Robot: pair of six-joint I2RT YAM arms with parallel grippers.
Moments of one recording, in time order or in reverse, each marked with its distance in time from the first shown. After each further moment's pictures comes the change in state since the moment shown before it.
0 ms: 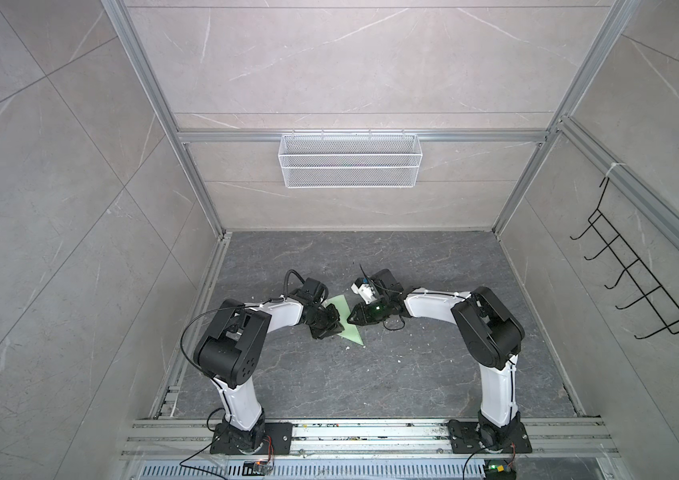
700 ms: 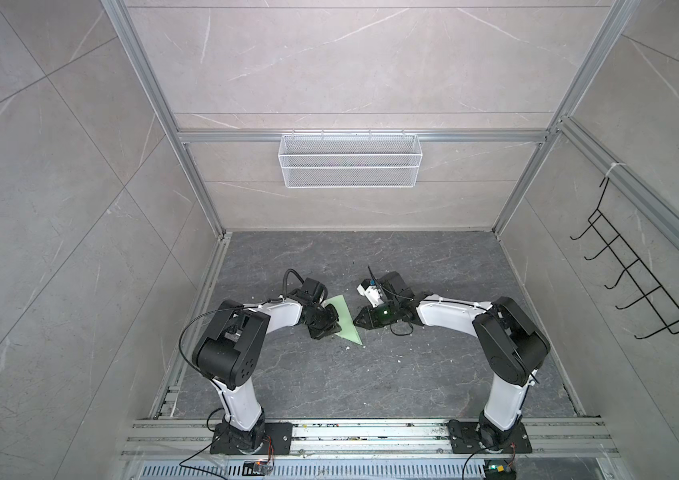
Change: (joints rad) left arm 0.000 -0.001 0.004 -0.016 -0.047 0.020; right arm 0.035 -0.173 -0.145 0.033 0.017 0.028
